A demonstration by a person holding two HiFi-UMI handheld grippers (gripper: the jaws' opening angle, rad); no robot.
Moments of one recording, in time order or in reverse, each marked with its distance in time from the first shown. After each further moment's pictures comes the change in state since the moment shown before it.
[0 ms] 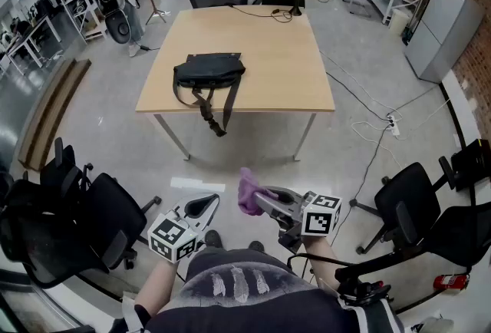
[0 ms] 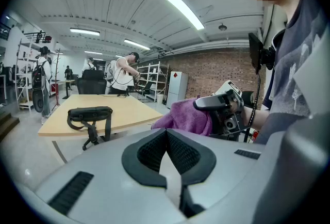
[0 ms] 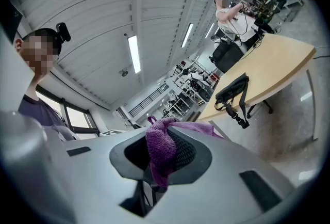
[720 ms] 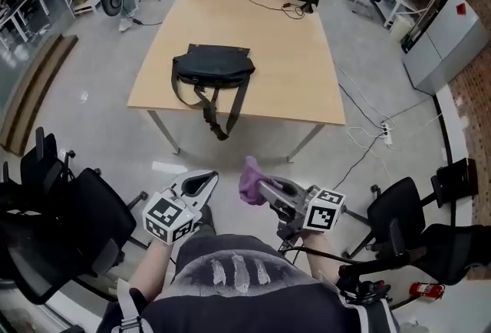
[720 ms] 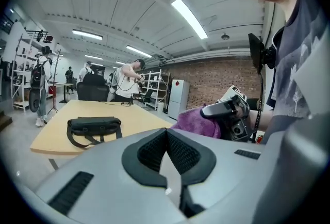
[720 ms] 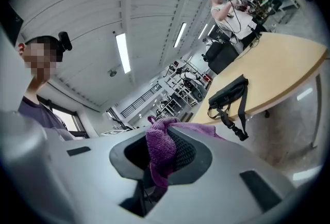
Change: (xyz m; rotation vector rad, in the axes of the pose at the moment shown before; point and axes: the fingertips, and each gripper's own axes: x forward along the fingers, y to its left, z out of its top) left arm 0.039 0.137 0.042 -0.007 -0.116 -0.020; right arm 0.092 -0.068 0.057 0.001 0.015 -0.072
